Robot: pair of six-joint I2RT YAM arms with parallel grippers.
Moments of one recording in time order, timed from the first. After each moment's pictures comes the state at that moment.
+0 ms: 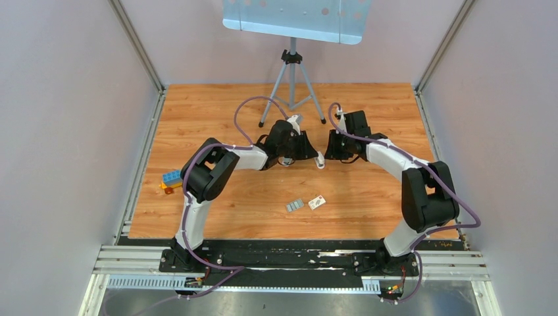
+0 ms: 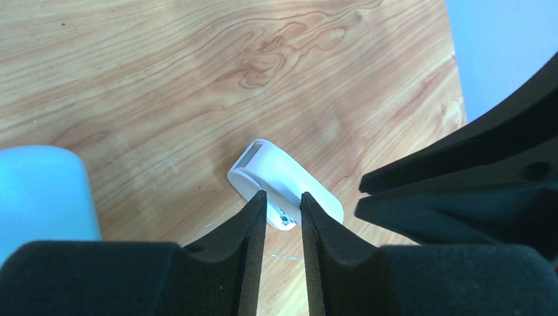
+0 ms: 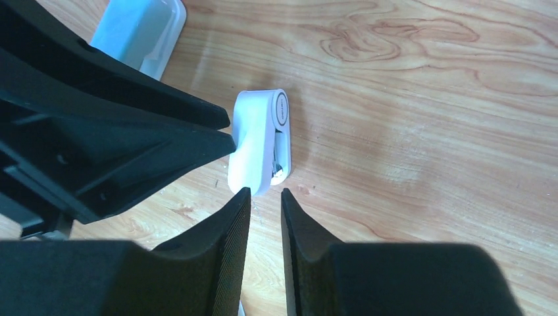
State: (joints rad) left arm -0.67 2.11 1.23 0.43 0.33 -0.71; right arm 0.29 1.63 1.03 -0.29 -0.25 0.24
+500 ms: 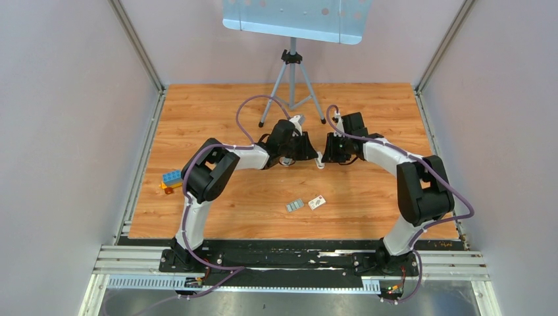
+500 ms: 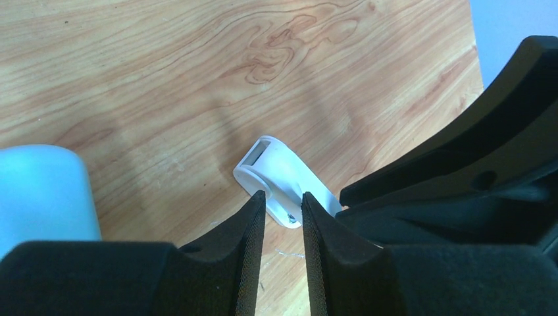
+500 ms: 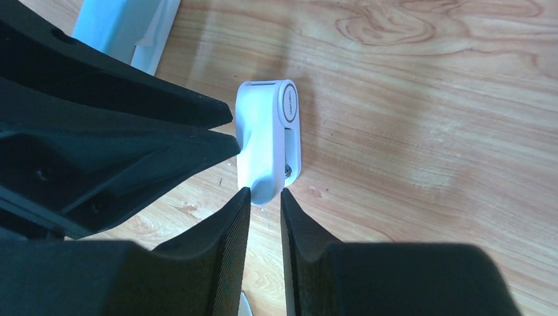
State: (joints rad) left arm -0.68 2.11 1.26 0.35 0.30 -0.66; right arm 0.29 1.67 1.03 -0.29 -0.31 0.27
